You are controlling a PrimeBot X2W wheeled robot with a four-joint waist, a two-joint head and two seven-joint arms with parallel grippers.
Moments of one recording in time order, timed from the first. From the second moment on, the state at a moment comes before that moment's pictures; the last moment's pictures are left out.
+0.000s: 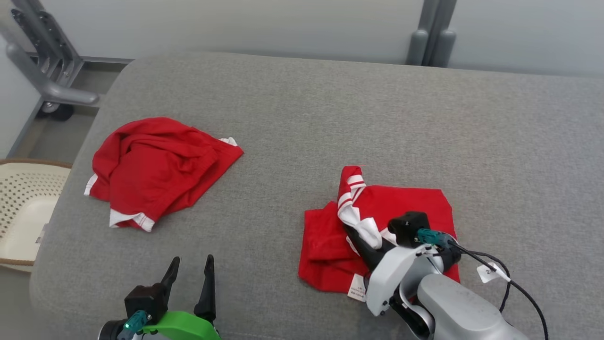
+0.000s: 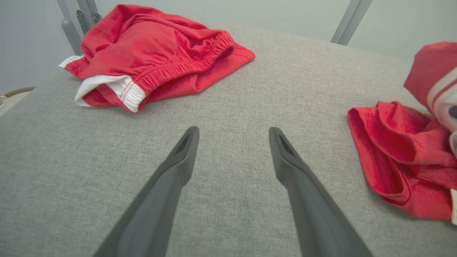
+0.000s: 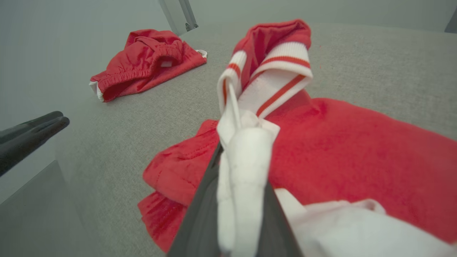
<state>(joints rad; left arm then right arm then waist) -0.06 0.05 -0.14 0.46 -0.26 -0.09 -0.26 -0.48 -0.14 0.75 0.70 0.60 0.13 -0.26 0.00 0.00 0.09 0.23</state>
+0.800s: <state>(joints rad) -0.07 0.05 -0.10 0.46 -0.26 -0.11 -0.26 -0.31 -0.21 0.30 0.57 0.58 0.13 -0.26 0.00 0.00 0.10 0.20</state>
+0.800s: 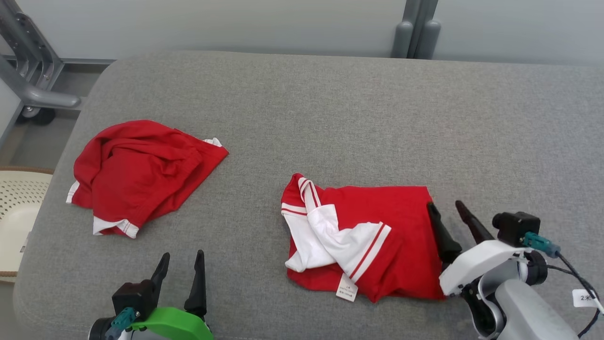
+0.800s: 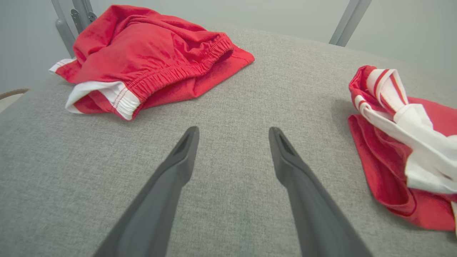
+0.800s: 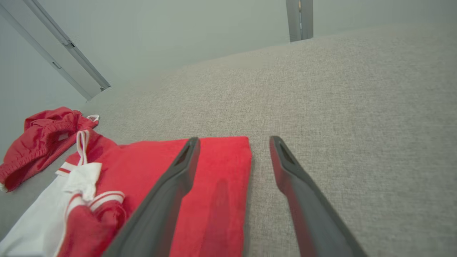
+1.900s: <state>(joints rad) -0.07 0.05 -0.07 0.48 -0.26 -0.12 -0.26 -0.38 -0.26 0.64 0.52 0.67 0.13 -0.26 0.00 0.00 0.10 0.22</state>
